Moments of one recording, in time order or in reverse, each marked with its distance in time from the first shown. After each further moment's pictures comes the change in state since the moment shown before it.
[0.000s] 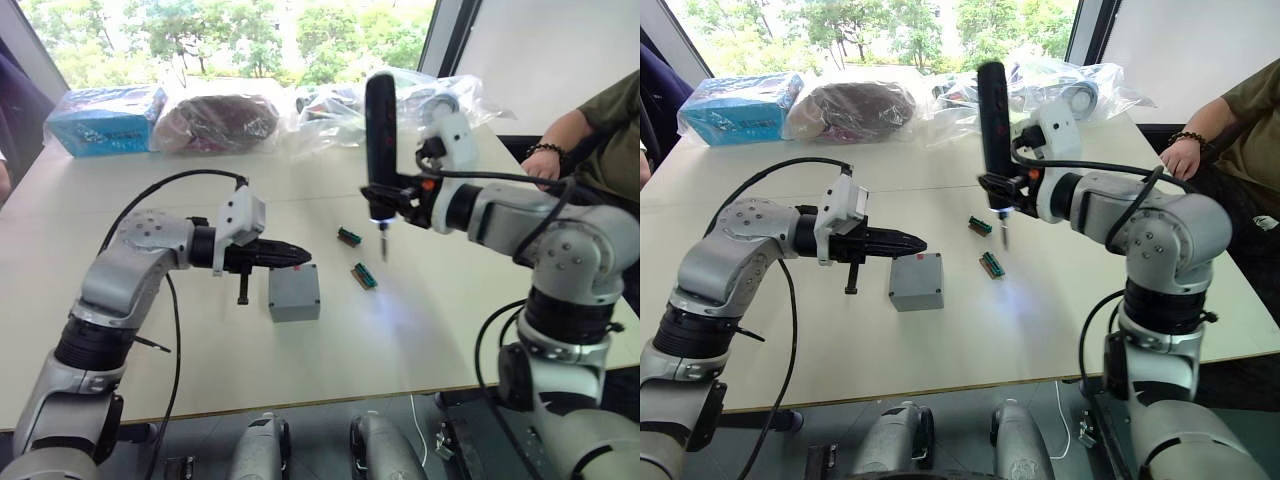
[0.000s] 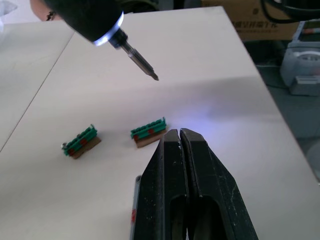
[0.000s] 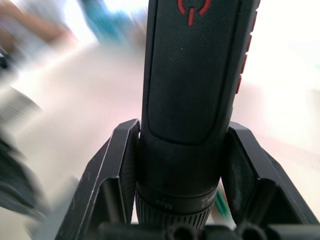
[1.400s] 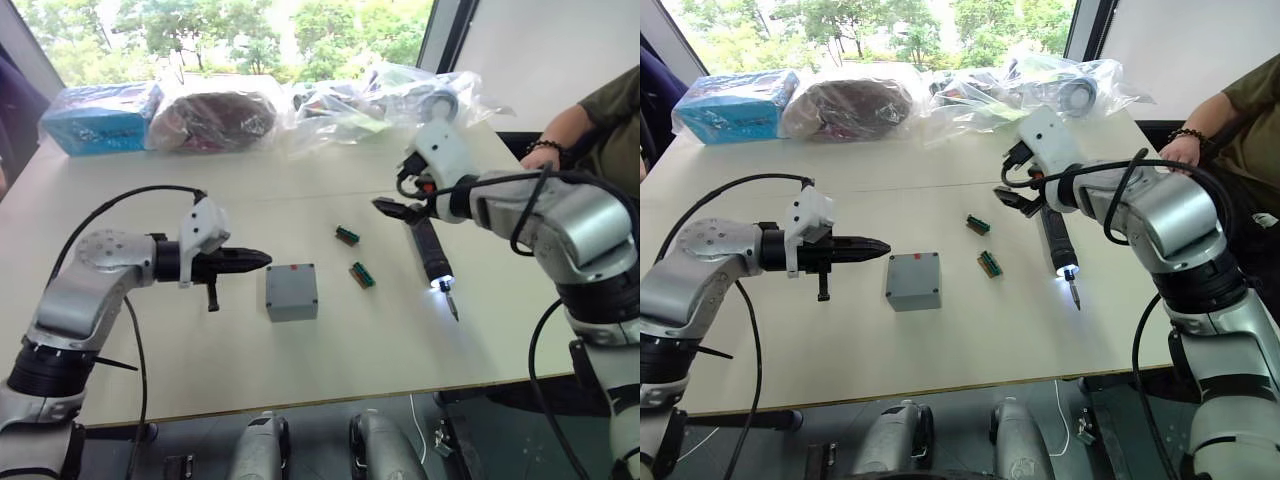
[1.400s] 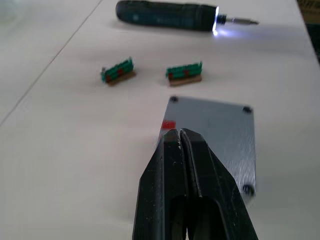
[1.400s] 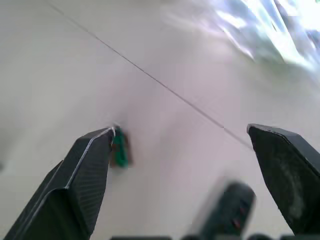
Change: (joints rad) left arm 0.203 0.130 0.055 0.066 0.074 -0.070 0.081; right arm 0.049 -0.284 0.415 0.044 -0.126 -0.611 0.233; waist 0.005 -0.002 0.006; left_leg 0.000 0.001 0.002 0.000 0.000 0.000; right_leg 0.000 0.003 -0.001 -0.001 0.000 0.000
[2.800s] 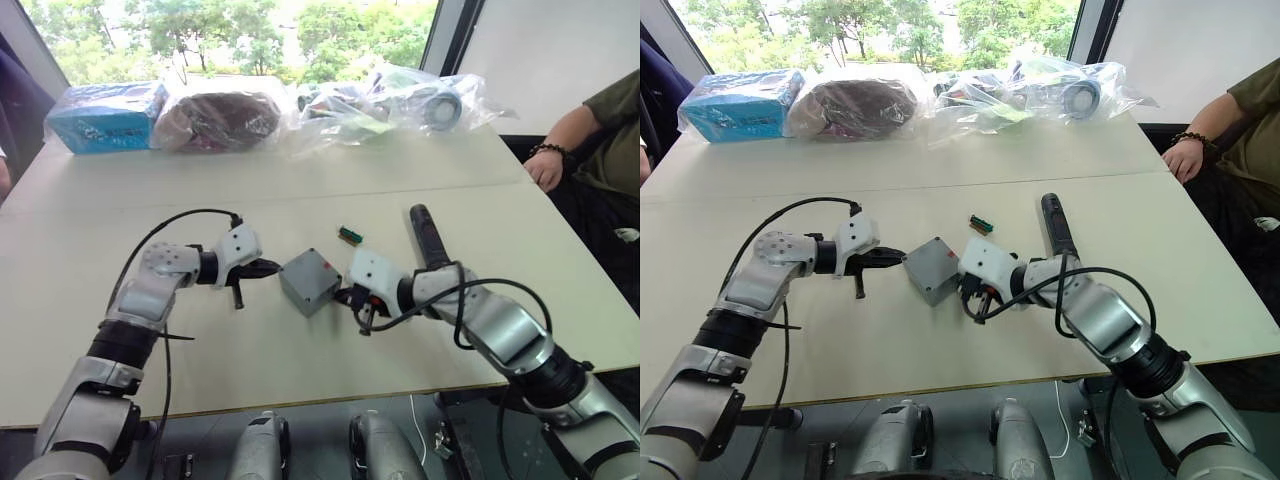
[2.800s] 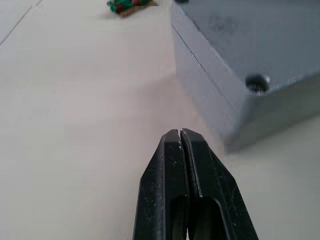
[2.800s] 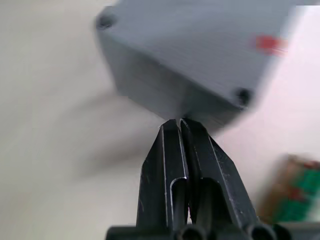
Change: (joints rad) left arm -0.142 -0.190 -0.159 0.449 0.288 -0.332 0.008; right arm 0.264 0.126 0.174 -0.136 -0.309 -0.069 0.292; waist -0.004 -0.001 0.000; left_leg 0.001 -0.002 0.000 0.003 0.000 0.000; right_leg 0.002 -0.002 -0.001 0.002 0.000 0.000
